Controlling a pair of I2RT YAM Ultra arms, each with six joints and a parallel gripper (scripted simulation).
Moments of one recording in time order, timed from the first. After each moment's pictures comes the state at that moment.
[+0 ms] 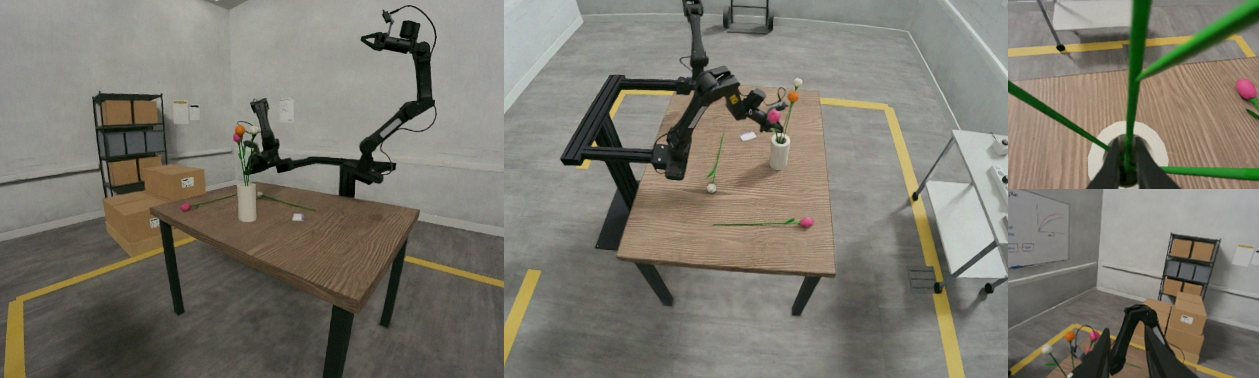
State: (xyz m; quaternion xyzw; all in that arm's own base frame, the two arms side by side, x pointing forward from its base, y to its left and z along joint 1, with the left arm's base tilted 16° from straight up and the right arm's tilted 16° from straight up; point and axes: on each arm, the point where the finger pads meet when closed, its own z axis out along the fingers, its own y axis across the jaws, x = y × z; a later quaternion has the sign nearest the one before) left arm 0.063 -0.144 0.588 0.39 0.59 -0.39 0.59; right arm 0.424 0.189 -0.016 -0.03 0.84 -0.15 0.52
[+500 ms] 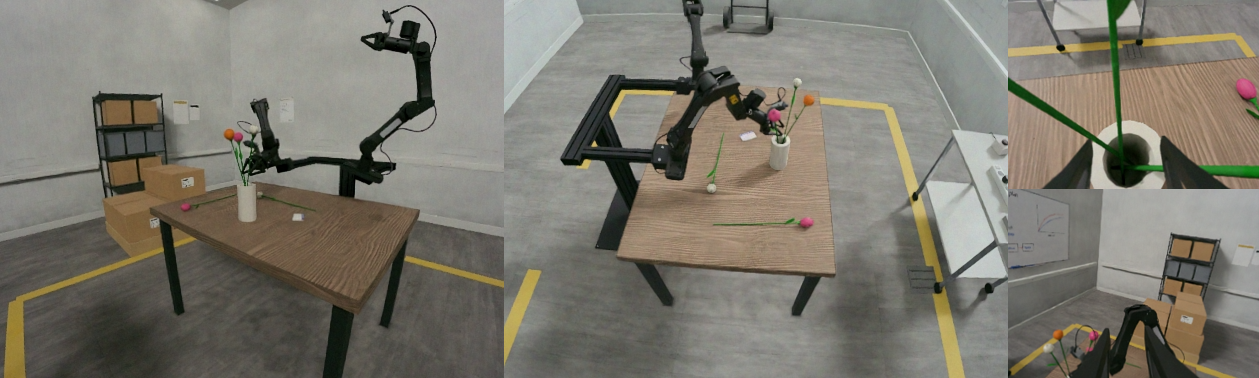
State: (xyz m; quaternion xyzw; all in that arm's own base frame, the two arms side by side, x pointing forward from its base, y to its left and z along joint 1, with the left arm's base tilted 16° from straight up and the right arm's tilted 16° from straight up) left arm 0.063 -0.144 0.588 0.39 0.59 -0.39 0.59; right arm 0.424 0.189 -0.016 -0.03 0.84 -0.15 0.52
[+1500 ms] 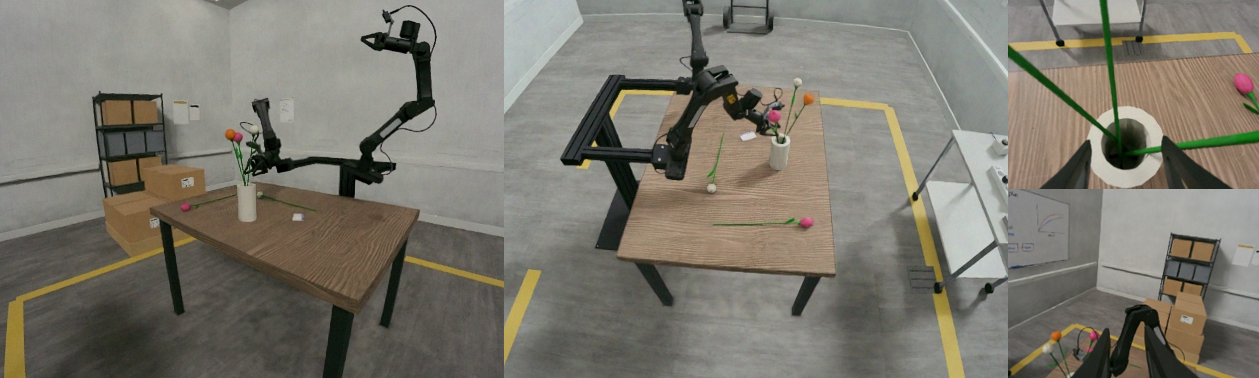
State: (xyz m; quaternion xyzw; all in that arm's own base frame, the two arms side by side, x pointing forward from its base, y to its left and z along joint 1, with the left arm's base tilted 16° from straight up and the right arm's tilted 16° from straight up) left arm 0.063 -0.144 0.588 0.39 0.59 -0.39 0.59; right arm 0.408 0.188 -0.021 -0.04 0.84 -0.15 0.52
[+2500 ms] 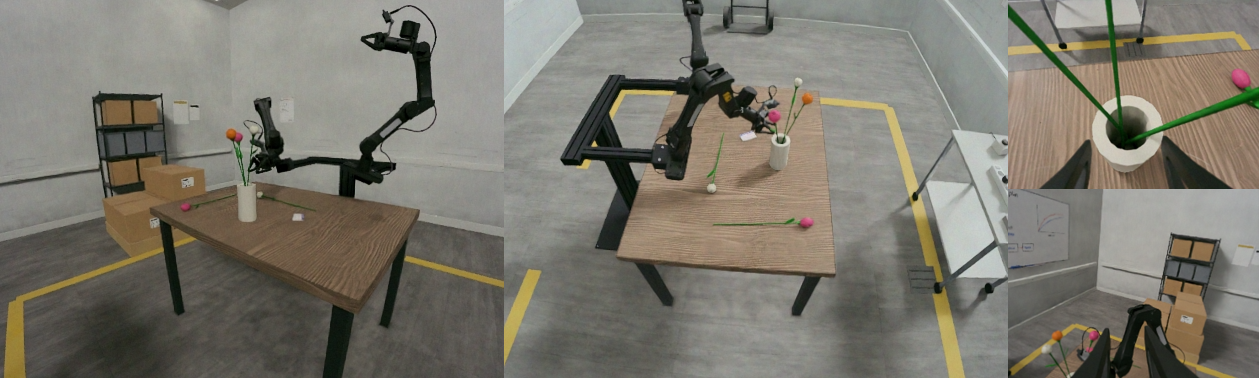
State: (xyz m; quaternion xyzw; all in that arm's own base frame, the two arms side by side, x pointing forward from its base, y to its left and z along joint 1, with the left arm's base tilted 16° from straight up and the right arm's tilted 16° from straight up) left arm 0.063 -0.144 0.588 0.39 0.59 -0.39 0.59; right arm 0.387 0.194 -0.015 -0.04 0.84 -0.14 0.53
